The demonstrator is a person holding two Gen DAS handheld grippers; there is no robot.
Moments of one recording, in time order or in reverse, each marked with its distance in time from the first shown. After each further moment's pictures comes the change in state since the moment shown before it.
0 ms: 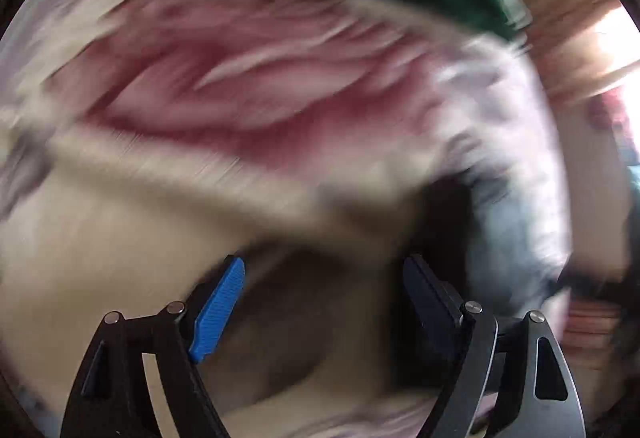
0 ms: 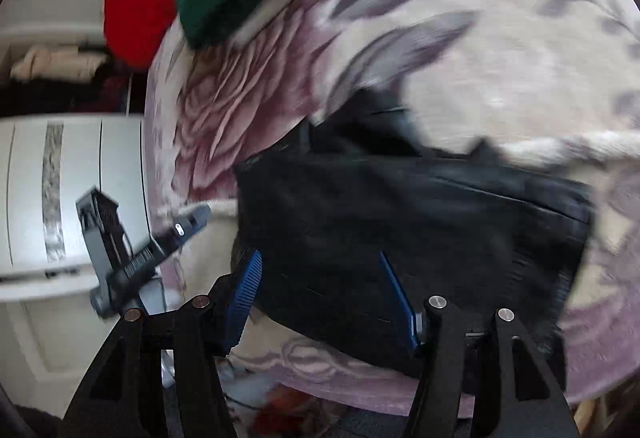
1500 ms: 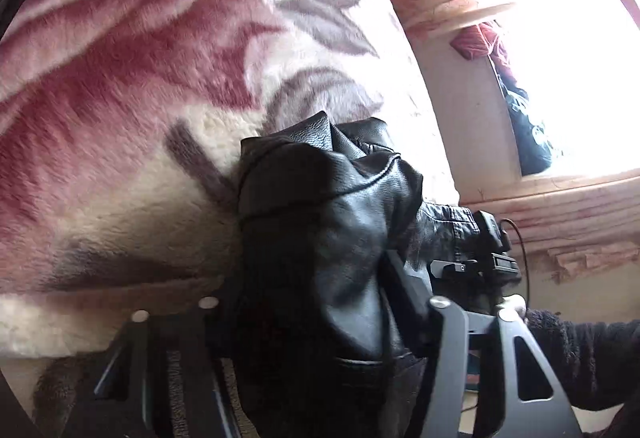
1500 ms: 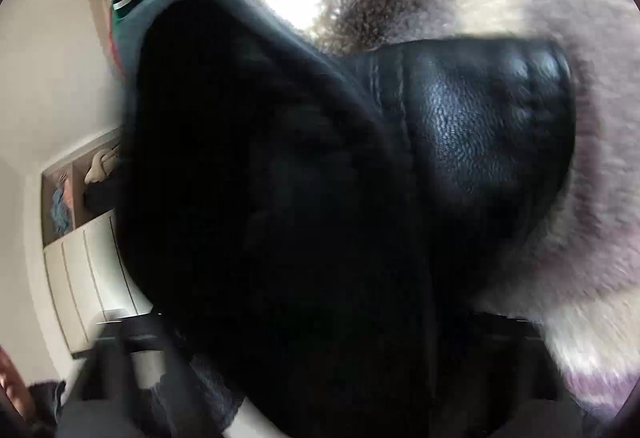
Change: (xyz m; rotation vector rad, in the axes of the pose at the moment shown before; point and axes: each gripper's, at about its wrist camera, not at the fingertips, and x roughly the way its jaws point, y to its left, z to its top) left arm 0.084 -0.072 0.059 0.263 0.157 -0.638; right arm 0.047 -0.241 -0.028 0.389 0.002 0.523
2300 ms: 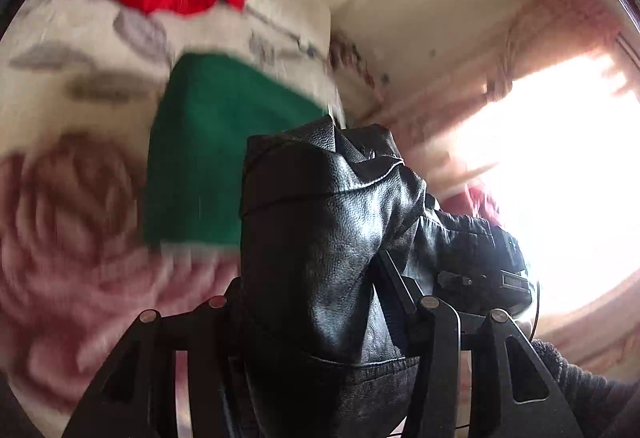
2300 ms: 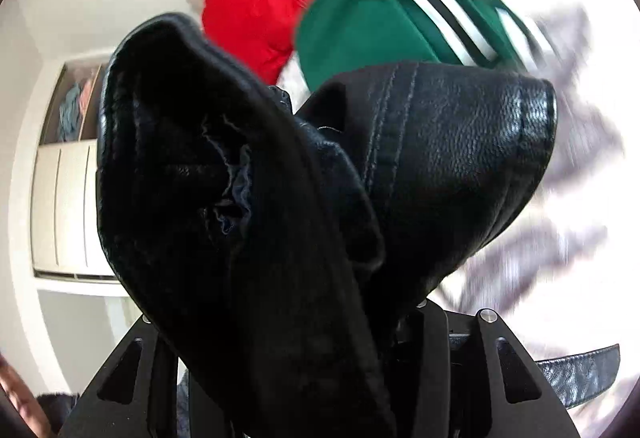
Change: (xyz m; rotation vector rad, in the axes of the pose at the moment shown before) left arm -0.202 -0.058 0.217 -0.084 -0.505 0.019; right arm 0.013 0.376 0.140 -0.448 0.099 -0.071
